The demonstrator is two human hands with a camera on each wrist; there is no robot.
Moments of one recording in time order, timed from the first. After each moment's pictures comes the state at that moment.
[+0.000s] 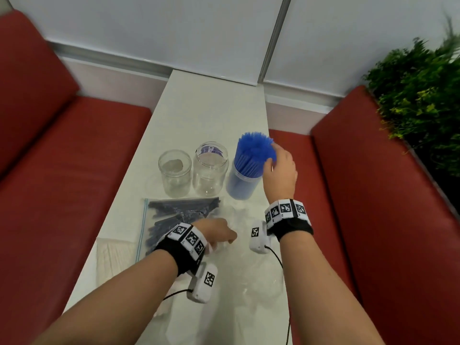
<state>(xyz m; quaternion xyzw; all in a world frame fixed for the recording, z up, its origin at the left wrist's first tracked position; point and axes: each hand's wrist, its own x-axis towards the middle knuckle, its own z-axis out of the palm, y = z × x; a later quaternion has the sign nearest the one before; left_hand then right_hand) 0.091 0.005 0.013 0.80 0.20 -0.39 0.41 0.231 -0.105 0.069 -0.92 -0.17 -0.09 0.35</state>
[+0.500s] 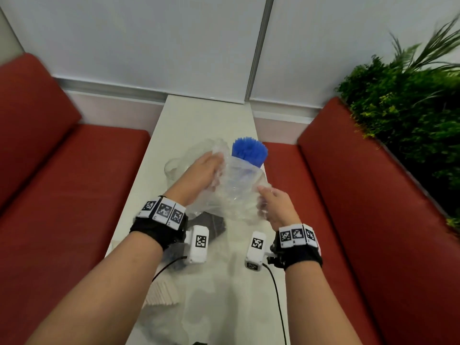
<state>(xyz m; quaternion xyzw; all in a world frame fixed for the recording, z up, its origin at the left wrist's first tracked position) 0.055 0.047 0.128 0.73 0.16 0.05 0.66 0.130 -0.159 0.072 -0.71 0.04 0.22 0.66</state>
